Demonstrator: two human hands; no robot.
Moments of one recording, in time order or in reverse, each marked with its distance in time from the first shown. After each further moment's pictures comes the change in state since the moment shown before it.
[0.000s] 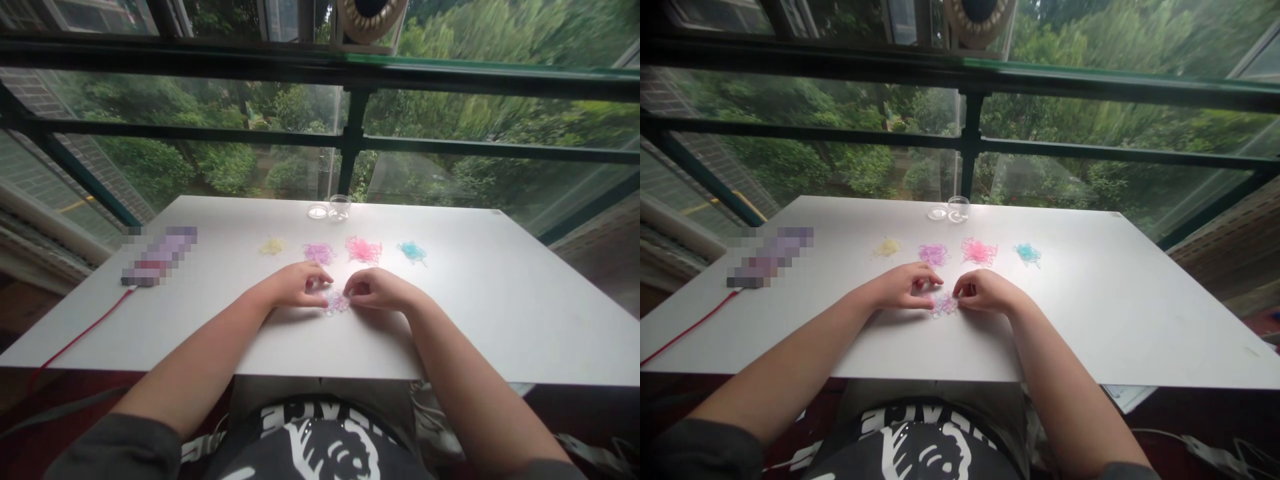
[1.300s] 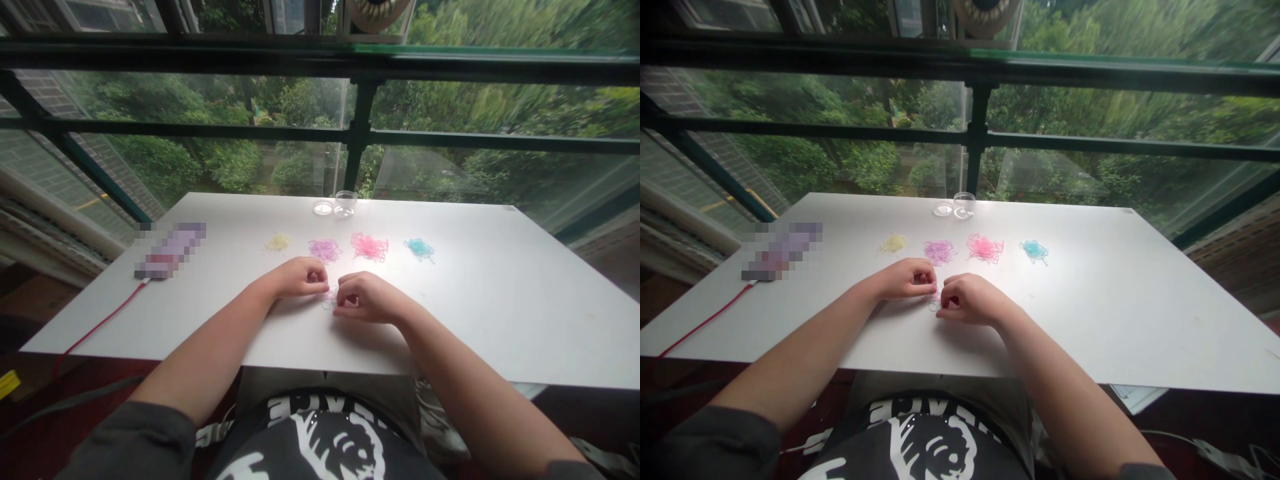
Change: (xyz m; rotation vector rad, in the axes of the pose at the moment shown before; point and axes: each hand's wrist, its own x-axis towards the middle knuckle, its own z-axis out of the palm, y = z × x) left_hand 0.000 -0.005 -0.004 -0.024 -0.005 0.013; right_hand 0.005 -0.031 0.024 -0.143 0.040 -0.303
